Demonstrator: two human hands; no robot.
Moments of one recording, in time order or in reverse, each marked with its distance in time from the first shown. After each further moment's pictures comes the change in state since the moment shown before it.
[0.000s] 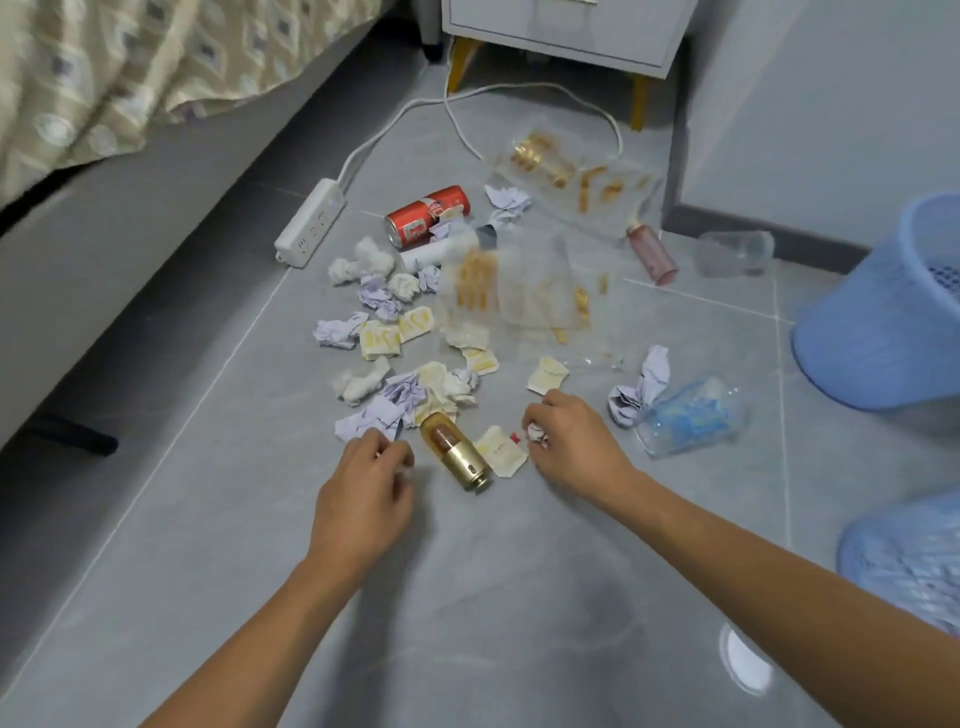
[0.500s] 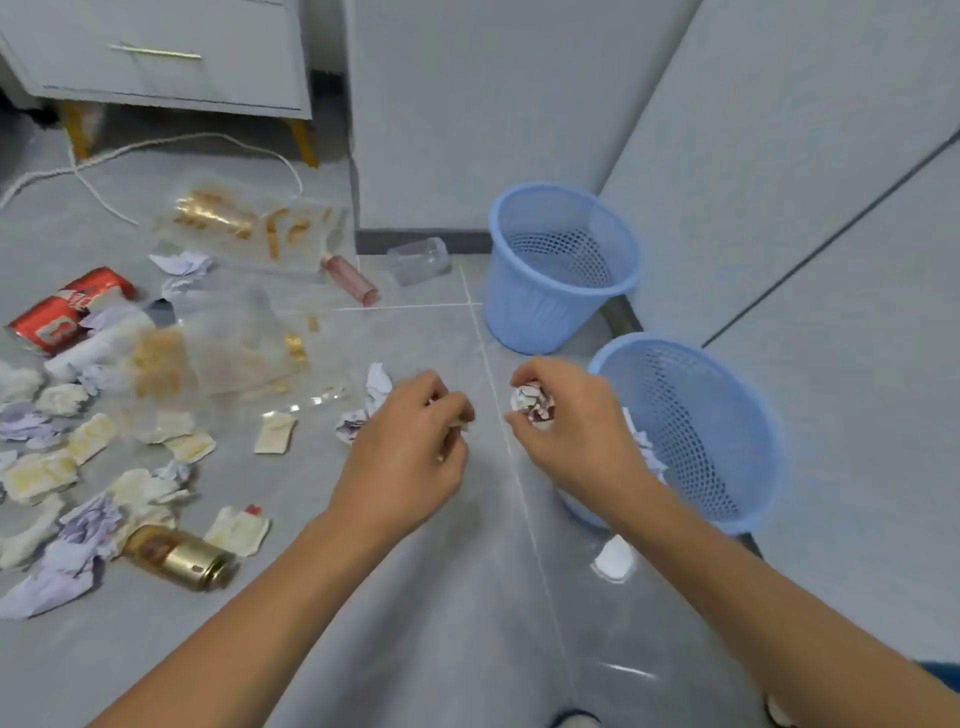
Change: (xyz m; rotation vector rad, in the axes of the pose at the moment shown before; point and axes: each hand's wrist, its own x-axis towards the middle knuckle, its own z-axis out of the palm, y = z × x) left_hand 0.025 0.326 -0.003 -0.309 -0.117 0.733; right_hand -0.206 0.073 -0.221 0.040 0.562 0.406
